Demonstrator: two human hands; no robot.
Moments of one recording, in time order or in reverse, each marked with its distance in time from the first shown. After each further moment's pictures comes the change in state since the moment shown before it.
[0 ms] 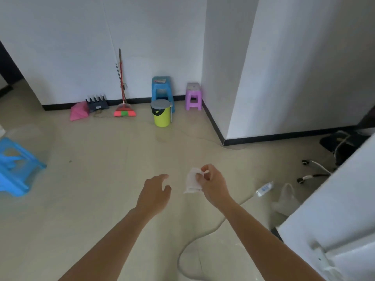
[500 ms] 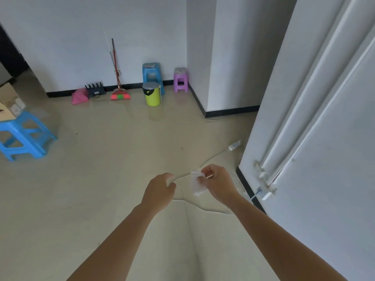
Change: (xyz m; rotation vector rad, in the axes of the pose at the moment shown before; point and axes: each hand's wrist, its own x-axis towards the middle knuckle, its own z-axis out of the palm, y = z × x) left_hand -0.506 0.095 0.088 -0.038 -0.112 -0.010; right_hand -0.492 0.099 -0.155 -0.046 -0.045 0.061
